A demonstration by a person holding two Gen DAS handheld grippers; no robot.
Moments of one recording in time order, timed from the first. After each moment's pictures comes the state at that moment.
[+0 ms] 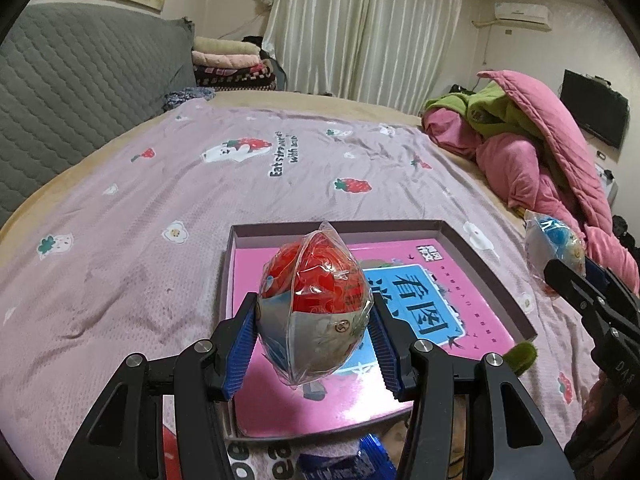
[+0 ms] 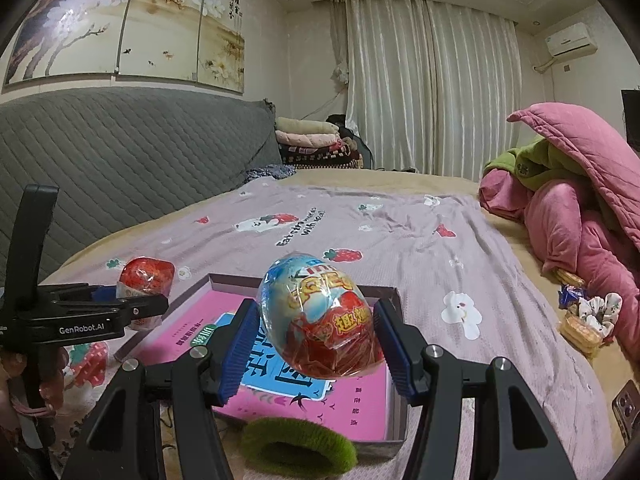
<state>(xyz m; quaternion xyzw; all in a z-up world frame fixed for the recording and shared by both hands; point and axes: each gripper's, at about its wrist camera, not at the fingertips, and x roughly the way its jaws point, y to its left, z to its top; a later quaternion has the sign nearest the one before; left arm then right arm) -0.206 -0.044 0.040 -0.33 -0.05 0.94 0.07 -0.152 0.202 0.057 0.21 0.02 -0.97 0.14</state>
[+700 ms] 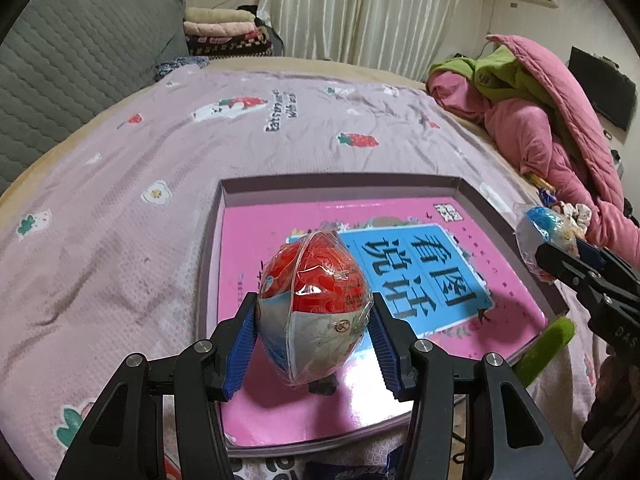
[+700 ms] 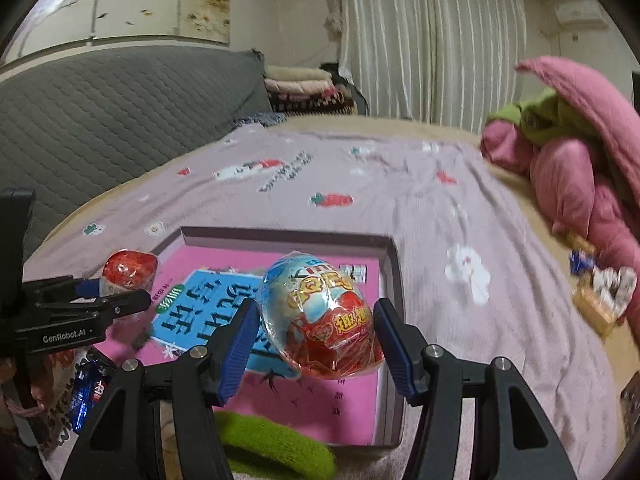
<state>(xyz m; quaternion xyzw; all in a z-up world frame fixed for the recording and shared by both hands) -0.232 -0.037 -0.003 -0.39 -0.04 0.92 0.08 -0.204 0.211 0.020 0.31 0.02 -0.94 0.13</state>
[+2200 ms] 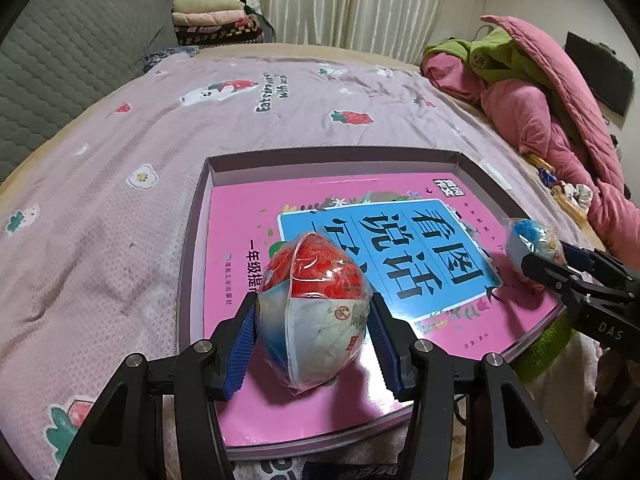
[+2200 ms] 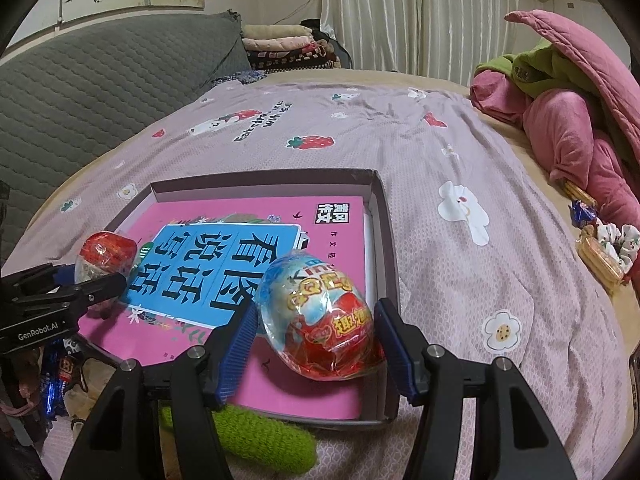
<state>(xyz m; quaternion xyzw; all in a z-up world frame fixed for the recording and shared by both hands) -0.235 -0.031 -0.019 -0.41 -0.02 0.91 0.09 -0.214 0.216 -0.013 0.38 0.01 -0.92 0.10</state>
